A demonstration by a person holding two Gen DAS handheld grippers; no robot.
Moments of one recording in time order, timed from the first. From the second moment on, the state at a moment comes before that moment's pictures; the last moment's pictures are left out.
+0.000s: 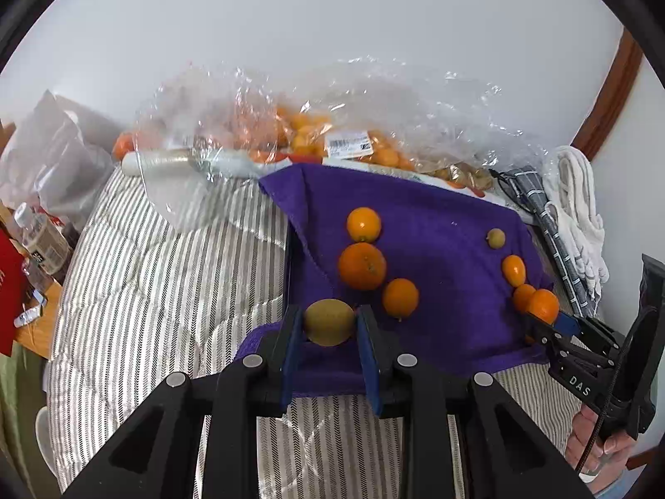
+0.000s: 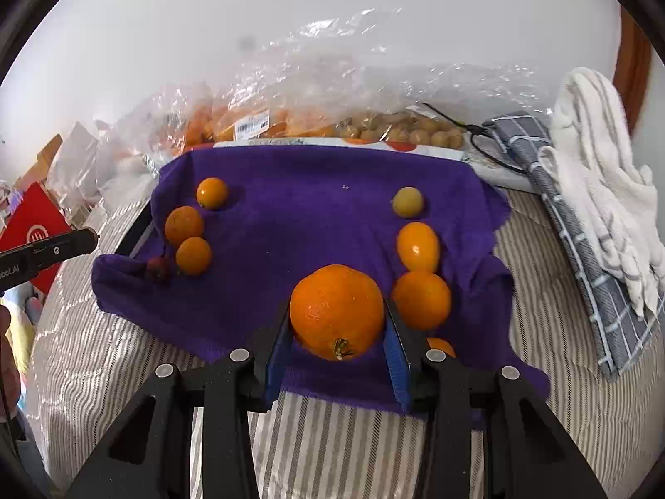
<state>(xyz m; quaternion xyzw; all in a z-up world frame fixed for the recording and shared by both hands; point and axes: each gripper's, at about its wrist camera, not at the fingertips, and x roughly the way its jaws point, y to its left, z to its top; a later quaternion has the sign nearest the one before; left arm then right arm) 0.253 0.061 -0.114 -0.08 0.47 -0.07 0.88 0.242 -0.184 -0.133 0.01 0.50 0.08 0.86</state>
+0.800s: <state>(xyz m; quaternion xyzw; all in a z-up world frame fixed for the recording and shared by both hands) 0.269 0.035 -0.144 -0.08 0.50 -0.11 0.86 0.279 -0.169 -0.174 -0.01 0.54 0.09 0.84</state>
